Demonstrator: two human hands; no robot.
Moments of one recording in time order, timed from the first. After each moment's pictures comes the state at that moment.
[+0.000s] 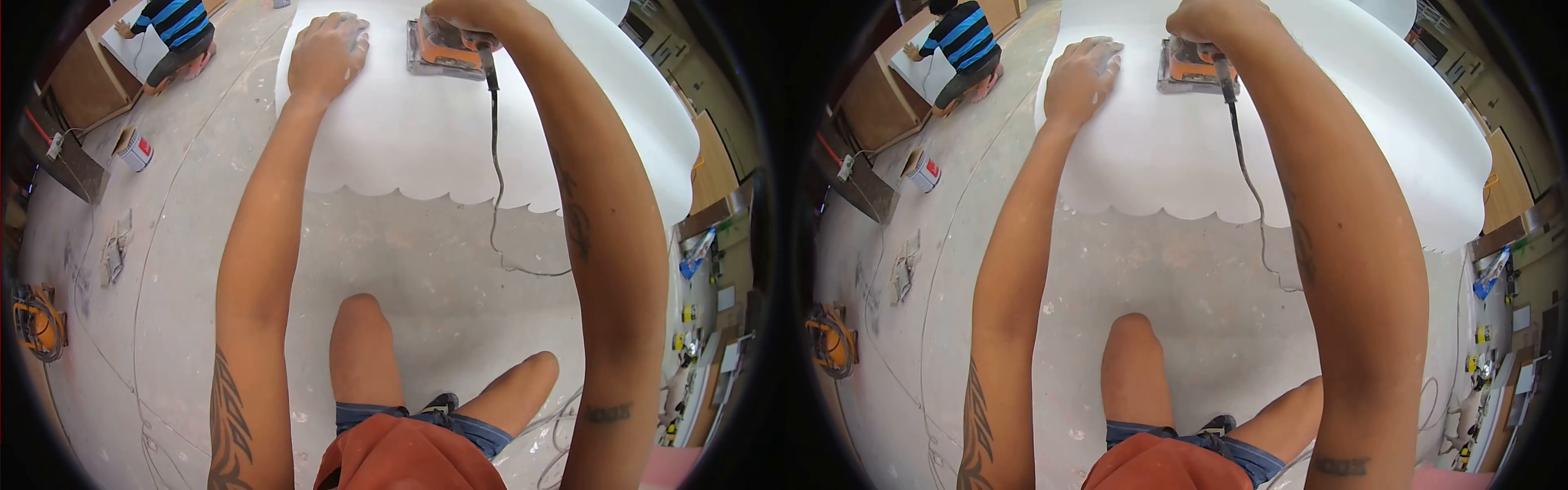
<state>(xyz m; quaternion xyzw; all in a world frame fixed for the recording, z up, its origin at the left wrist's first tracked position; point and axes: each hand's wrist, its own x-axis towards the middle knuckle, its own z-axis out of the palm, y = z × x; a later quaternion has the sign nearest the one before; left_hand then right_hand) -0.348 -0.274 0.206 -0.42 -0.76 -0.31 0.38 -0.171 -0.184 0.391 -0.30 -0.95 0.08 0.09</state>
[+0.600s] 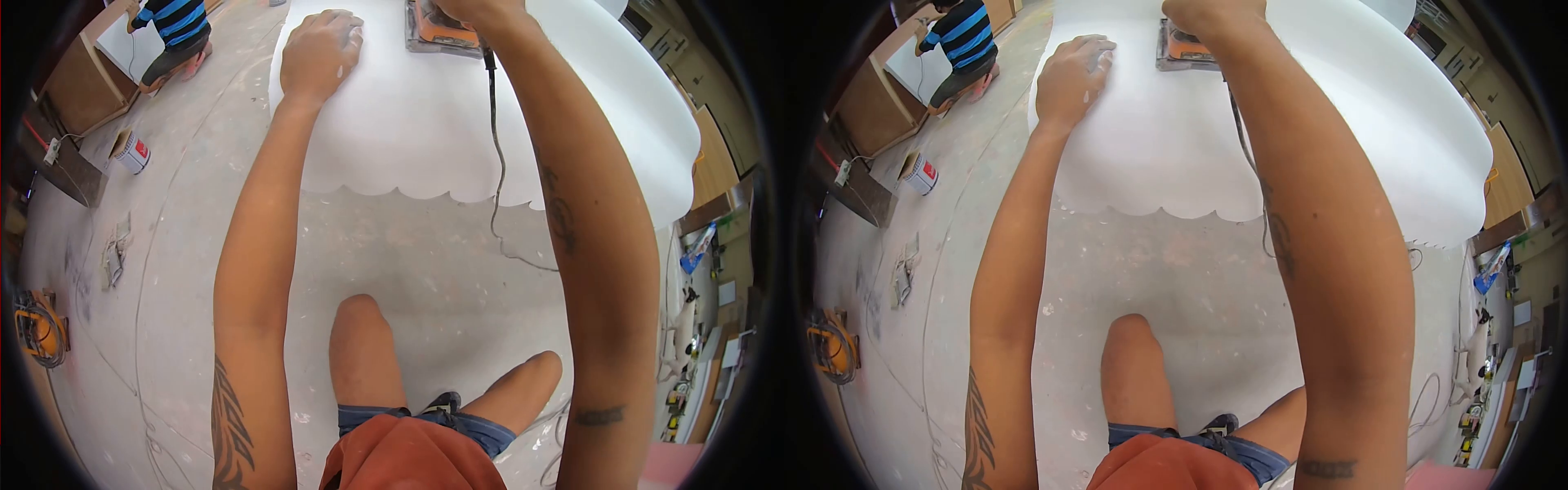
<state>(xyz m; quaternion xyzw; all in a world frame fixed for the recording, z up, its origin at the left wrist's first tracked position) -0.348 -0.276 0.208 -0.42 -0.76 -0.35 0.35 -0.214 -0.142 0.357 -0.30 -0.92 -0.08 0.25</state>
